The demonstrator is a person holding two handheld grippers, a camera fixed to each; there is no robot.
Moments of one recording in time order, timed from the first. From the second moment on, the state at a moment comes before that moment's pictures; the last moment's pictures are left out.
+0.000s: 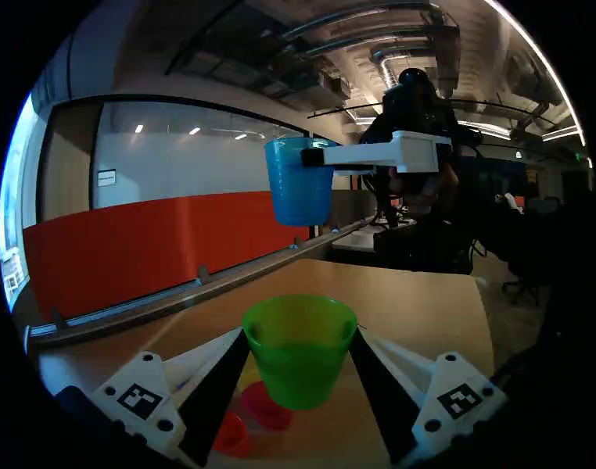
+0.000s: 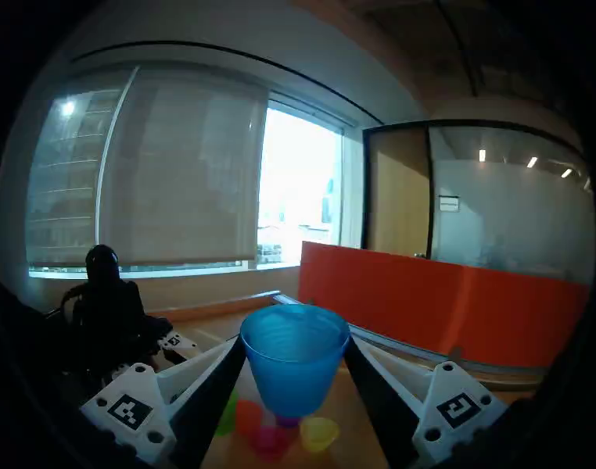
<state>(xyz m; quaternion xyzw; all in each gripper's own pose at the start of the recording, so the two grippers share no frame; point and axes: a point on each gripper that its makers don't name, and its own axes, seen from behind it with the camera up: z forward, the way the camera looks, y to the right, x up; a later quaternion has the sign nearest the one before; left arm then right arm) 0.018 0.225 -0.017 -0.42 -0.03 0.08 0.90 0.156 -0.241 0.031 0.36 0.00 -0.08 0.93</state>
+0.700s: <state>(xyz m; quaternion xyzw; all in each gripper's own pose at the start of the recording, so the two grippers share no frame) -0.014 0.217 -0.020 -0.42 -0.08 0.12 0.90 0.102 -0.205 0.027 0.35 -0.04 -0.11 0.93</state>
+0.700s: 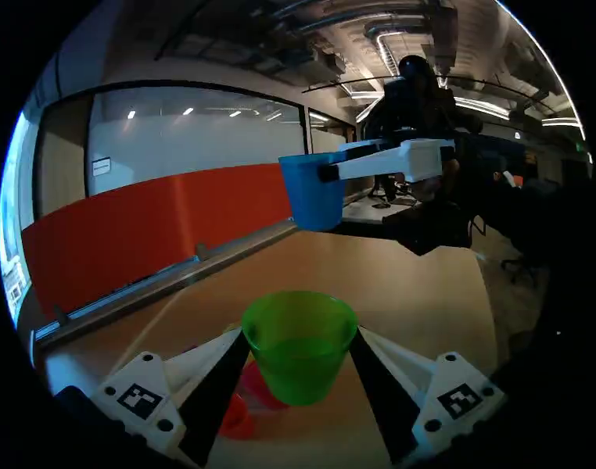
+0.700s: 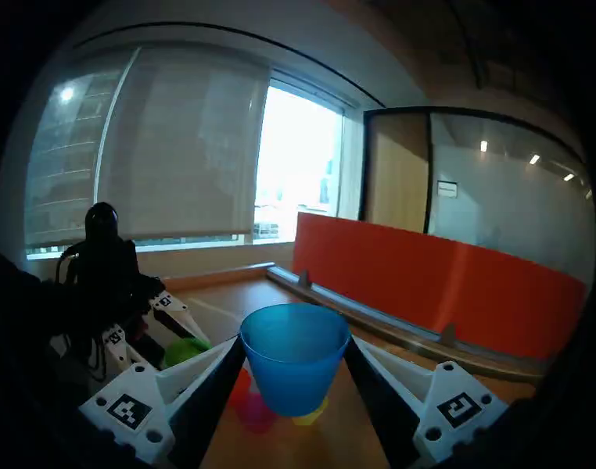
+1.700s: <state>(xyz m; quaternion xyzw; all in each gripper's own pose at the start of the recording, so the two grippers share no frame) -0.079 0.202 -0.025 -0.42 -0.17 0.17 0.88 0.003 -0.180 0.026 0.35 -0.13 -0.15 0.92</state>
